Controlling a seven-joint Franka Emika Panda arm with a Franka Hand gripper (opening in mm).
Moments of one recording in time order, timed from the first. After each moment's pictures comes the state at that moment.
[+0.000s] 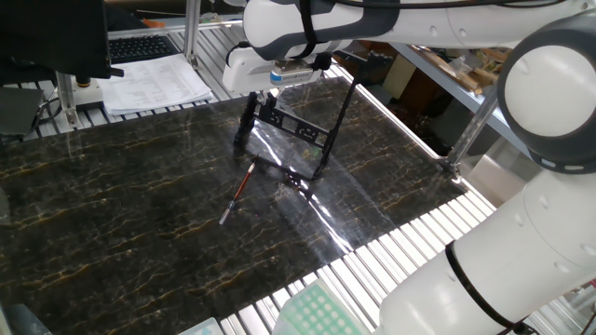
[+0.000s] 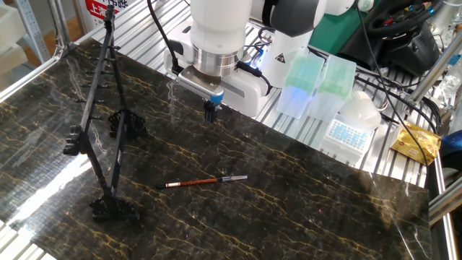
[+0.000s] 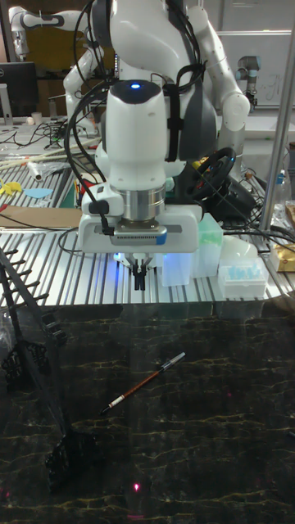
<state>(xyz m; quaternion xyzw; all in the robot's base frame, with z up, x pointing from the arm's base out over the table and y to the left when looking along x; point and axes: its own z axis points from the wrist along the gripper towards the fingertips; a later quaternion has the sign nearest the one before) 0.499 0.000 0.299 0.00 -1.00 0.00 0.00</state>
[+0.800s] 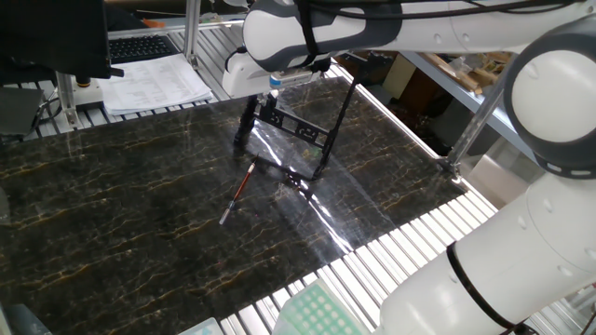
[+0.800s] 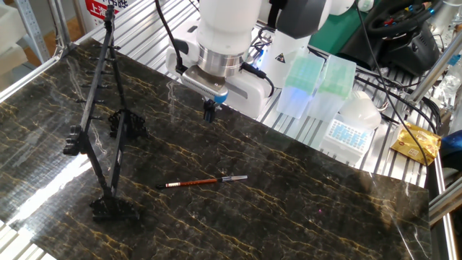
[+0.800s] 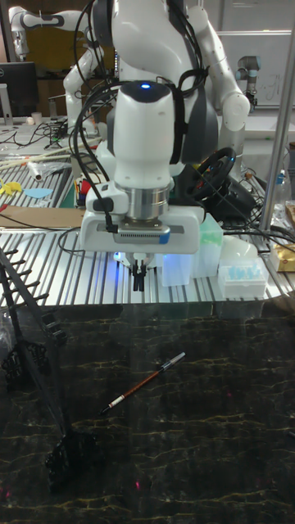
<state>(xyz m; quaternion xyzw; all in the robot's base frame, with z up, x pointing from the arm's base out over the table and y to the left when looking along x) 0.499 0.000 0.297 0.01 -1.00 0.02 -0.02</state>
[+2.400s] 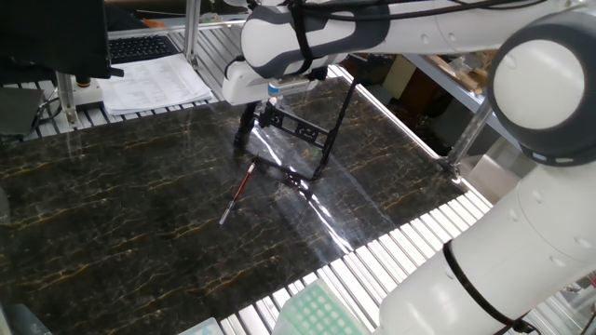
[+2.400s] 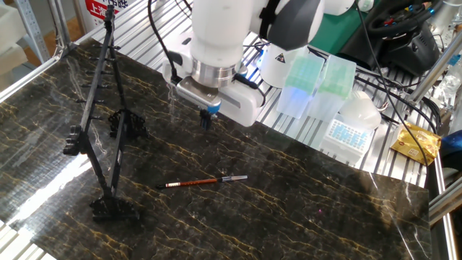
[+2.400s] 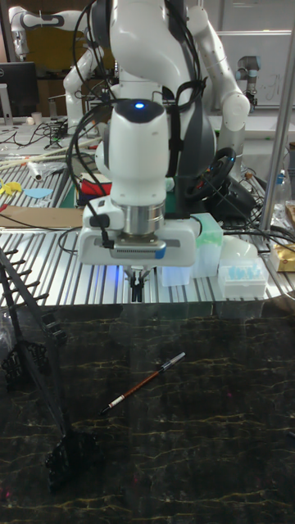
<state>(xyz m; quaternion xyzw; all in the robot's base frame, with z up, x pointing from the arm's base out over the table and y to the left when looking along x) 0.503 -0.006 0.271 0.00 -1.00 0.02 -0.01</state>
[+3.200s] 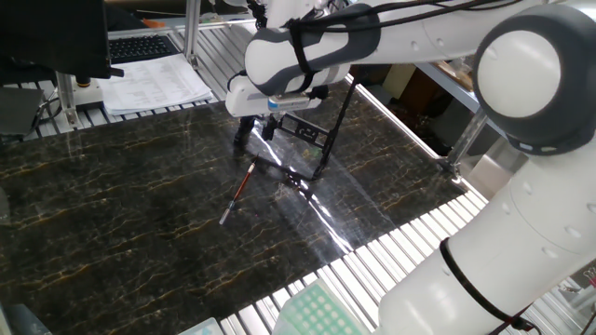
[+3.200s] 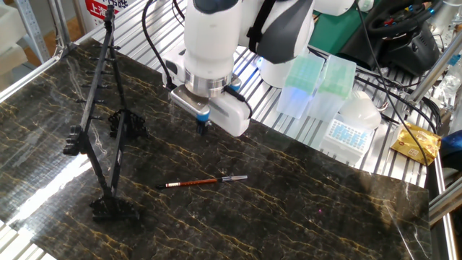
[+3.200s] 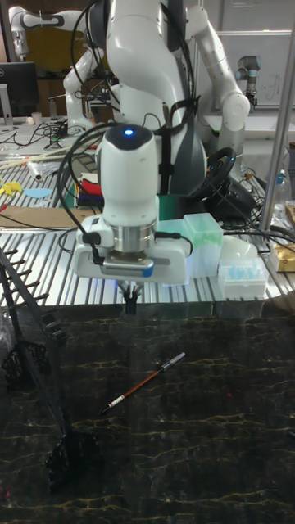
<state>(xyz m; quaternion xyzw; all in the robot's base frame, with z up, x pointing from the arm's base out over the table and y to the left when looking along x) 0.498 -0.017 0.237 -0.06 -1.00 0.01 0.00</state>
